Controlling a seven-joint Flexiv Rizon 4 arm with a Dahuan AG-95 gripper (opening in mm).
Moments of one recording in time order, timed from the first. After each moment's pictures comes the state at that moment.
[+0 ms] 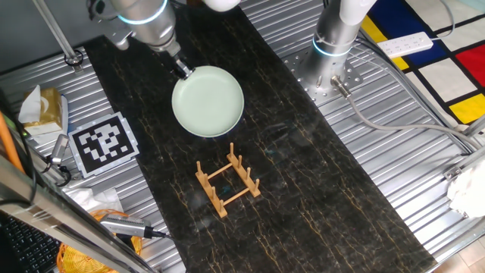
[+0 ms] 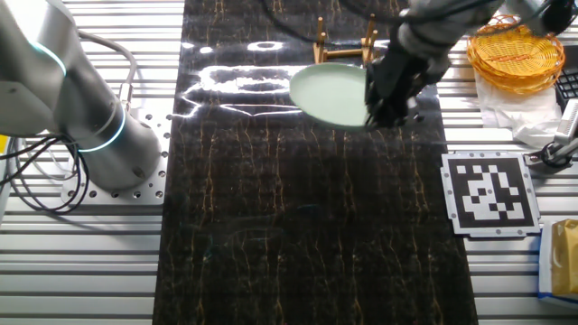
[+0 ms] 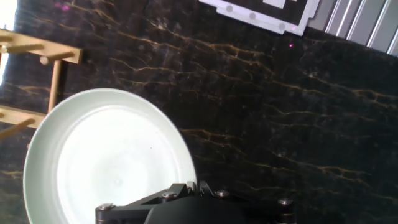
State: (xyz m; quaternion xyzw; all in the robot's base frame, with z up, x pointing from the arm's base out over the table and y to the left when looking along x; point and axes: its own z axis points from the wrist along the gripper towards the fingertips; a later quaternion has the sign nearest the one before) arm 0.503 -0.029 0.228 0.16 -0.98 0.06 0.12
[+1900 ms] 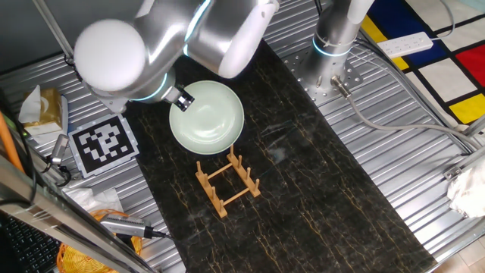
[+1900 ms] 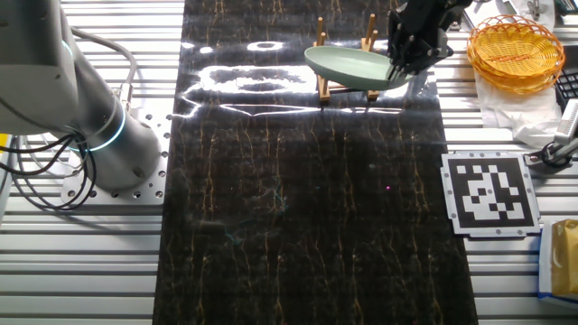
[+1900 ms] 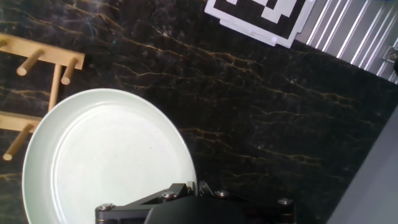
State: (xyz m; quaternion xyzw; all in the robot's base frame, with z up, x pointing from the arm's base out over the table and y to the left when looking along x) arm 0.528 0.029 0.247 0.18 -0.96 0.16 0.16
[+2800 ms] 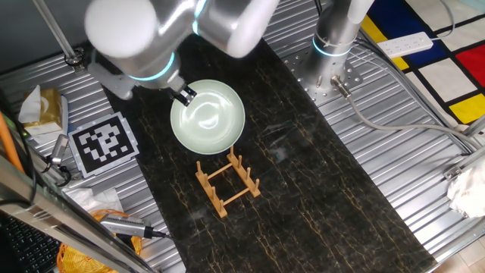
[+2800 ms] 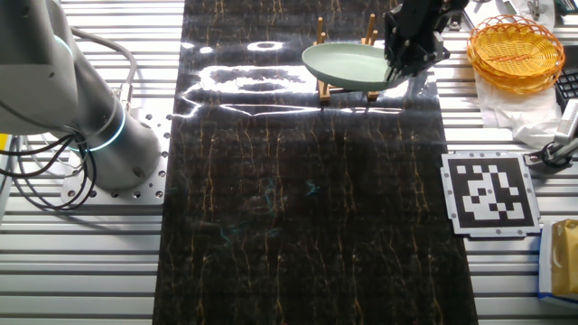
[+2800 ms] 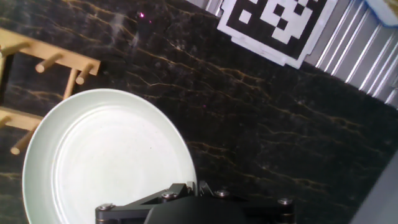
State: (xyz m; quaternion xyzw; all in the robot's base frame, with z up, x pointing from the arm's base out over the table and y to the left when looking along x) arm 0.527 0.028 0.247 0.22 -0.95 0.16 0.13
